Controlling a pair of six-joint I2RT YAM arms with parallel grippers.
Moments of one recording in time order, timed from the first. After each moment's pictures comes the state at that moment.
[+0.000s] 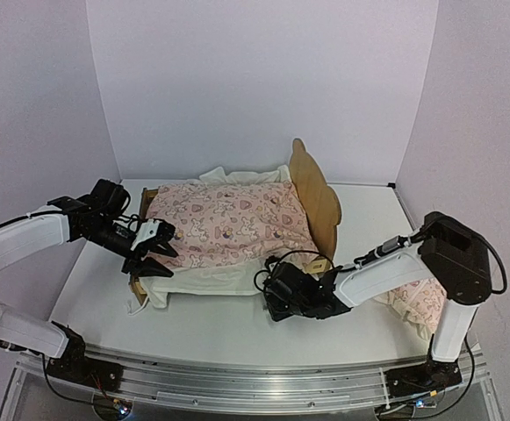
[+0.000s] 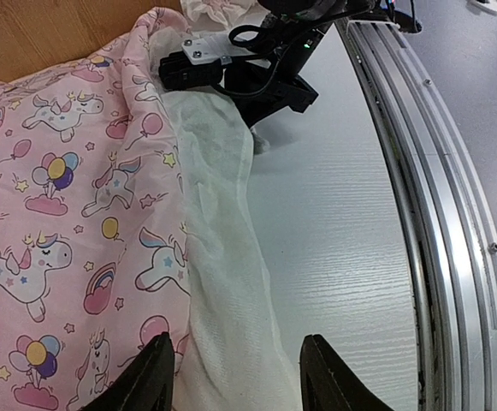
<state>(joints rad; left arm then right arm) -0.42 1.24 0.90 -0.66 0.81 1.03 1.10 1.88 0.94 -0.04 0.36 0.55</state>
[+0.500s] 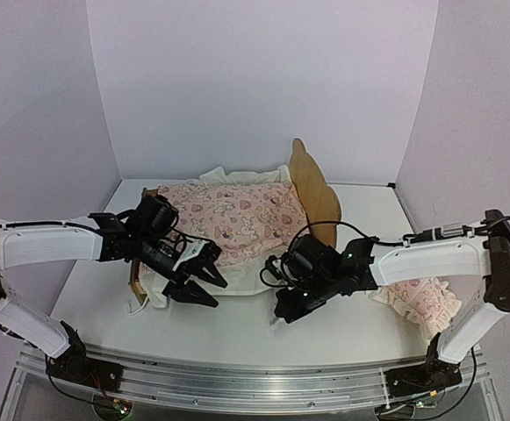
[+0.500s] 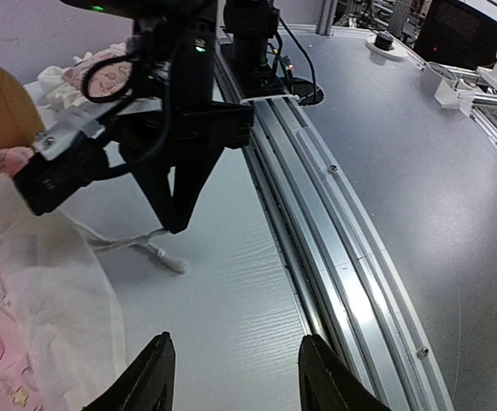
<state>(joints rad) -0.77 1.38 0.90 -0.36 0.93 0.71 1.08 1.63 1.02 -0.46 -0.09 0.53</state>
